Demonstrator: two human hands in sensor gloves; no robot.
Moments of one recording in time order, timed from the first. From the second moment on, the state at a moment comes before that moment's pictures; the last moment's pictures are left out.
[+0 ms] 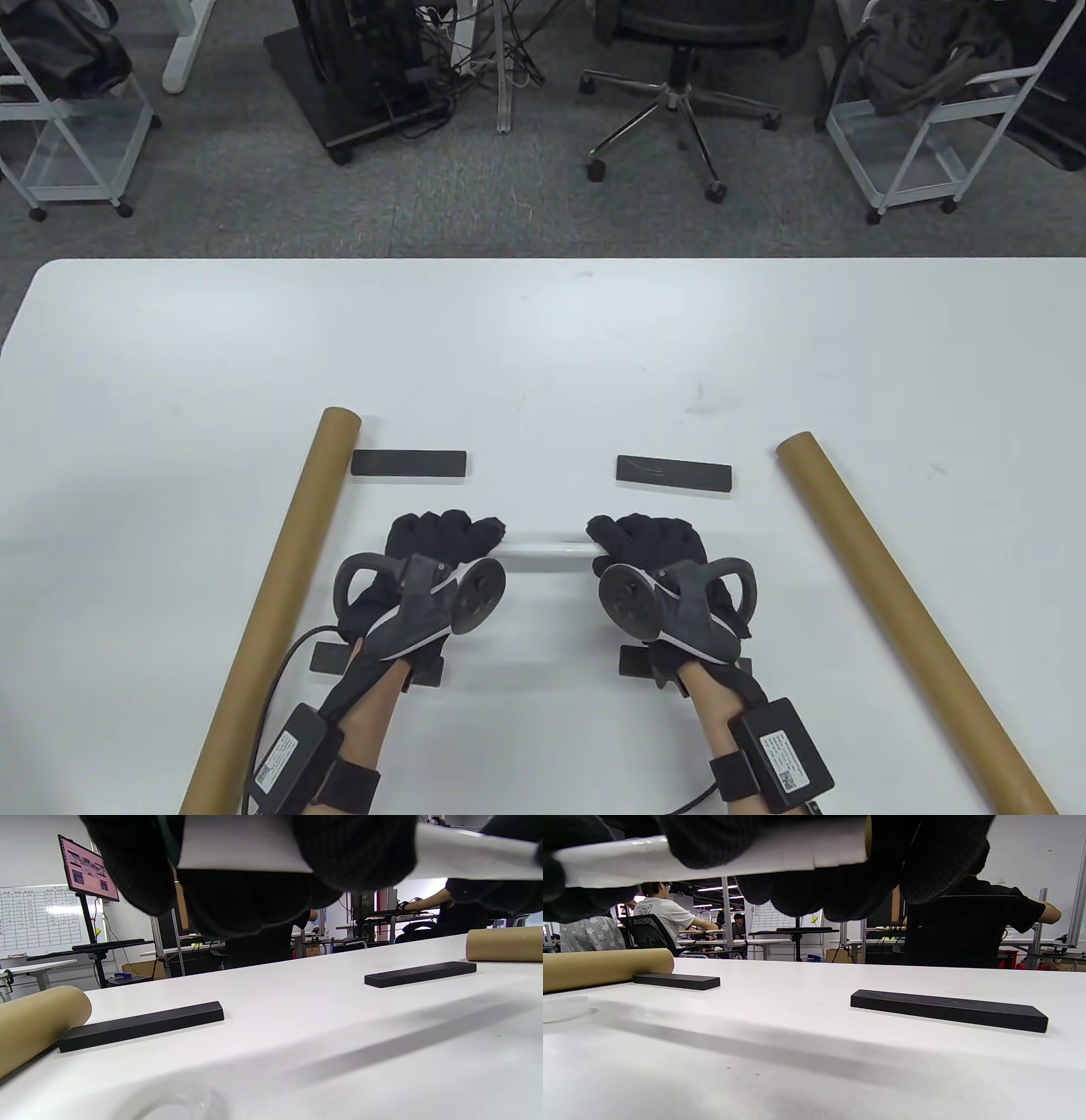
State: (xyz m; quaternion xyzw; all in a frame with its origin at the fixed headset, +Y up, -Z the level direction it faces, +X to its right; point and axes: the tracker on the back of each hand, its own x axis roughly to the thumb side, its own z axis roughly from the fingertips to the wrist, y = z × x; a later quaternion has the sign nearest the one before) left_hand -0.138 -0.682 -0.217 0.04 -0.16 -0.05 0.99; right_hand 0.080 -0.701 -0.212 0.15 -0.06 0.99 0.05
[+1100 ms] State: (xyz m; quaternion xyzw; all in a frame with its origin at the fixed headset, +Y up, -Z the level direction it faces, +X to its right) left_hand -0.150 -0.682 -0.224 0.03 -0.13 -0.07 0.99; right_hand 0.158 -0.678 -0.246 -0.03 0.05 1.00 0.03
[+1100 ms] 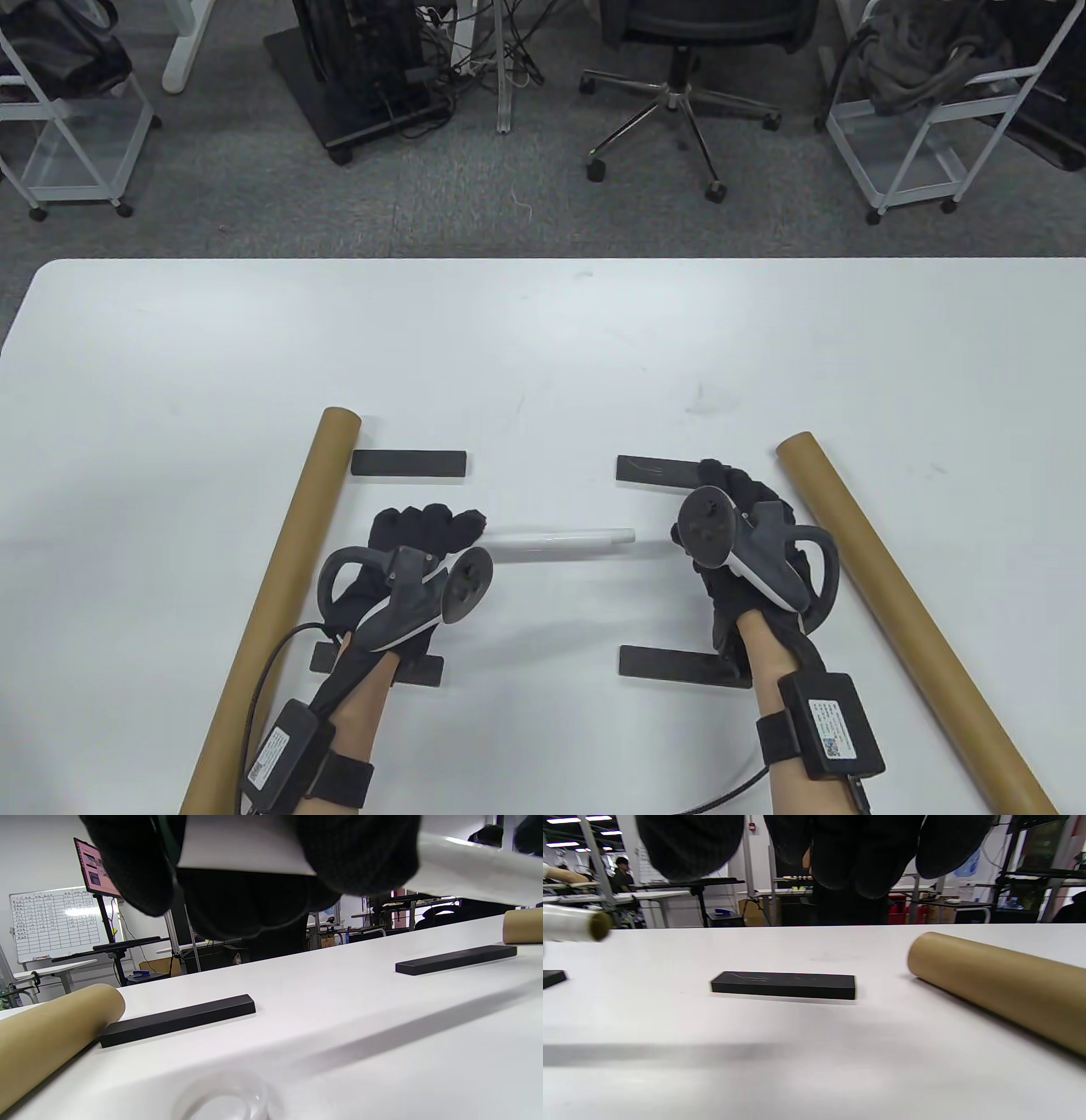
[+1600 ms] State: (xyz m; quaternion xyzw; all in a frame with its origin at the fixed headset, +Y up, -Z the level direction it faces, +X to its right) left_hand -0.153 -0.683 -0.225 0.03 -0.13 -0.08 0.99; right_hand 0.239 -0.697 -0.251 -0.17 0.12 0.98 -0.05
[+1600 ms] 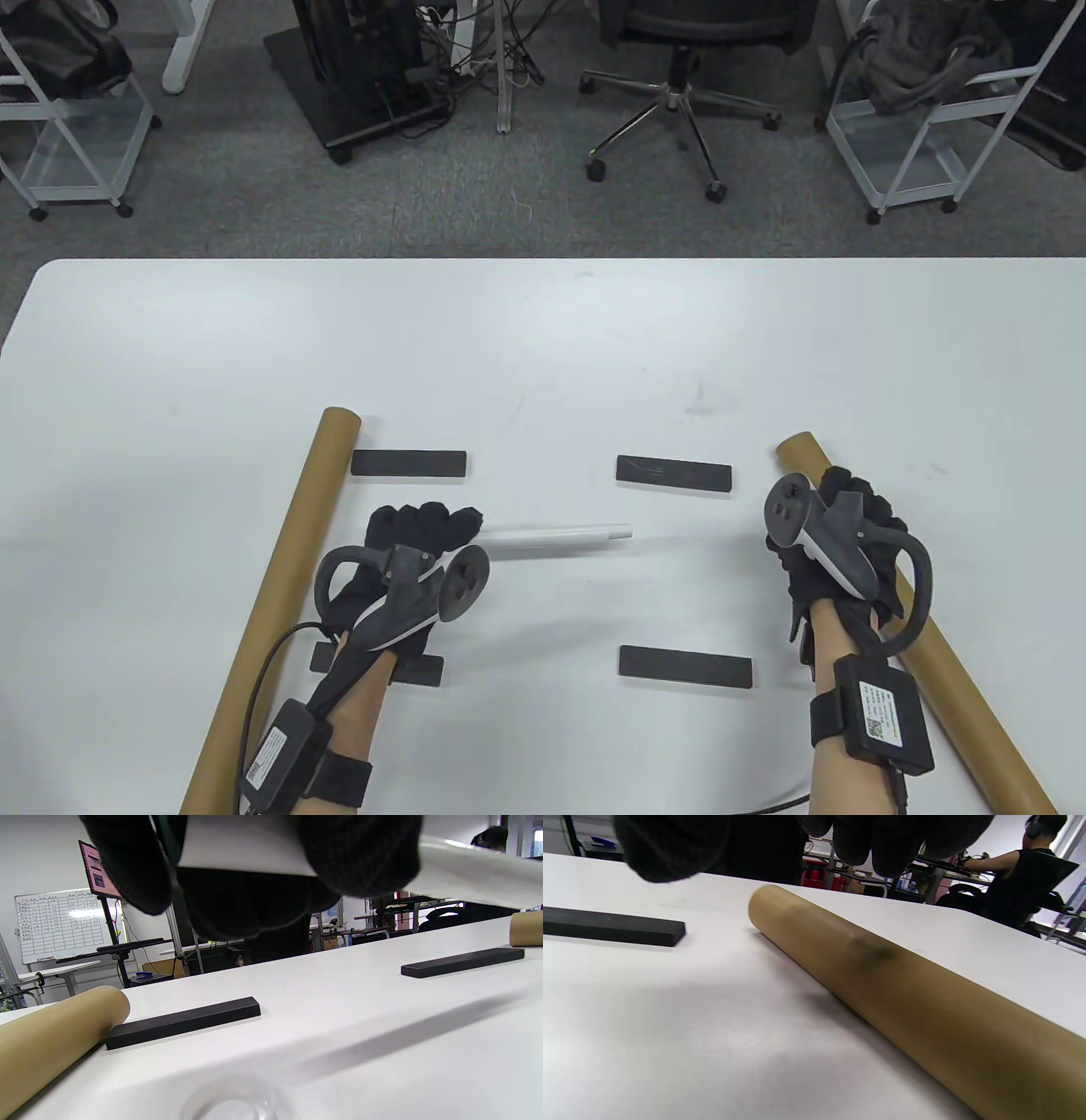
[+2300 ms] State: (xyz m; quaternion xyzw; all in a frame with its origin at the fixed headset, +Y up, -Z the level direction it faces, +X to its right) left_hand -0.156 -0.684 -0.227 0.03 -0.13 -0.07 0.99; right_hand 0.281 -0.721 -0.244 -0.24 0.20 0.95 -0.05
